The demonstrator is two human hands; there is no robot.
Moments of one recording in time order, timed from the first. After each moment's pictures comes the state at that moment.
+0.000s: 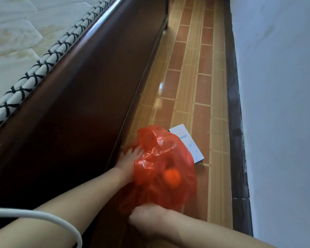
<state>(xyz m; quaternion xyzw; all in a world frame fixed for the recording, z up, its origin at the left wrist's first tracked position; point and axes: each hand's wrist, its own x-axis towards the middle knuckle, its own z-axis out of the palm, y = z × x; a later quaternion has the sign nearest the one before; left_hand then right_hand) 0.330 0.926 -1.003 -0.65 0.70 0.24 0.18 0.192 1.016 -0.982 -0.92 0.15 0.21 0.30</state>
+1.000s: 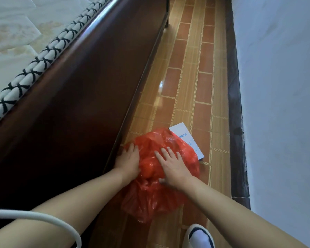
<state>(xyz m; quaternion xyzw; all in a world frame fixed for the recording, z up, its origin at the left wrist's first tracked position) 0.325 0.930 -1.015 -0.74 0.62 0.21 0.13 0.129 0.914 -1.024 -0.86 0.45 0.14 0.21</state>
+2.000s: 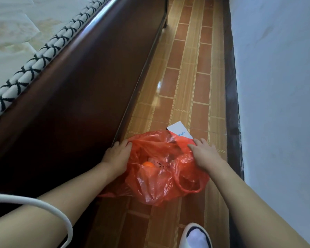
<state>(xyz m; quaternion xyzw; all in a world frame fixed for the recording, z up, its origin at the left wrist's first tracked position) 0.355 0.926 -0.985 -0.69 0.69 0.16 0.13 0.045 0.856 -0.986 -0.78 0.56 0.23 0.14</state>
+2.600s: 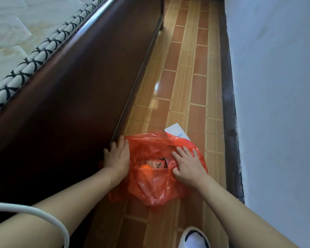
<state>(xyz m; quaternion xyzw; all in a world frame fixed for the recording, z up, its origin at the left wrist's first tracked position) 0.333 0.920 -0.995 -0.75 0.62 0.10 0.18 0.066 0.890 -1.032 -0.82 0.52 0.14 0.18</state>
